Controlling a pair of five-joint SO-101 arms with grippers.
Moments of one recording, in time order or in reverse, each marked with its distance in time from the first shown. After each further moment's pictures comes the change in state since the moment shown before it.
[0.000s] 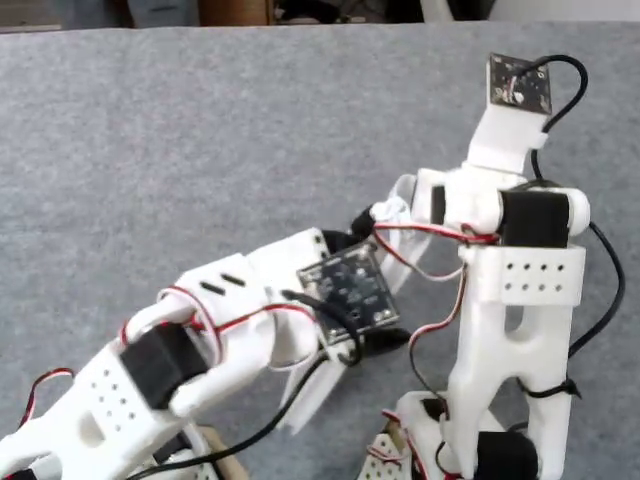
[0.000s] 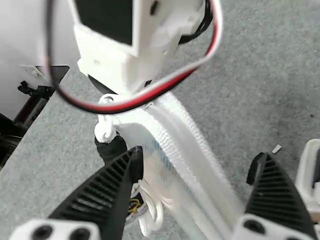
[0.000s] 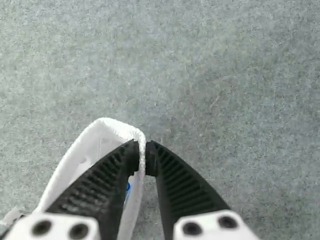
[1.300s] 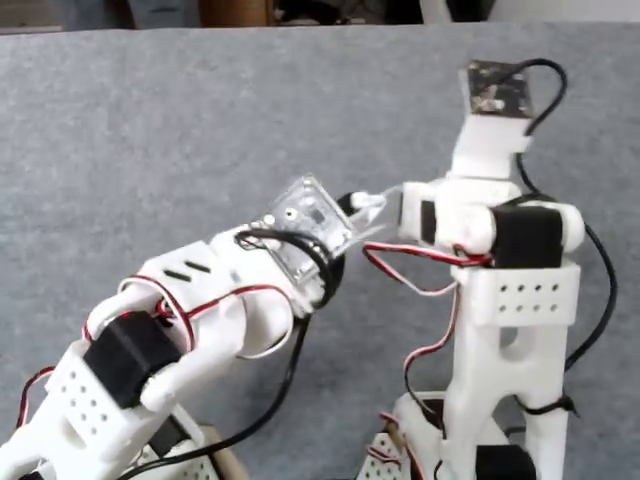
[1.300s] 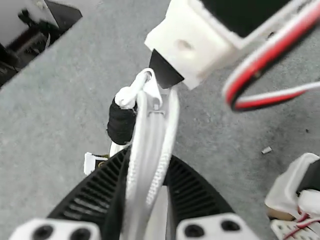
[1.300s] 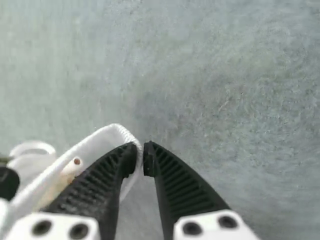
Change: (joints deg) left arm -7.6 0.5 -14.3 18.9 15.7; right arm -2.3 -2.7 1.1 2.1 7.7
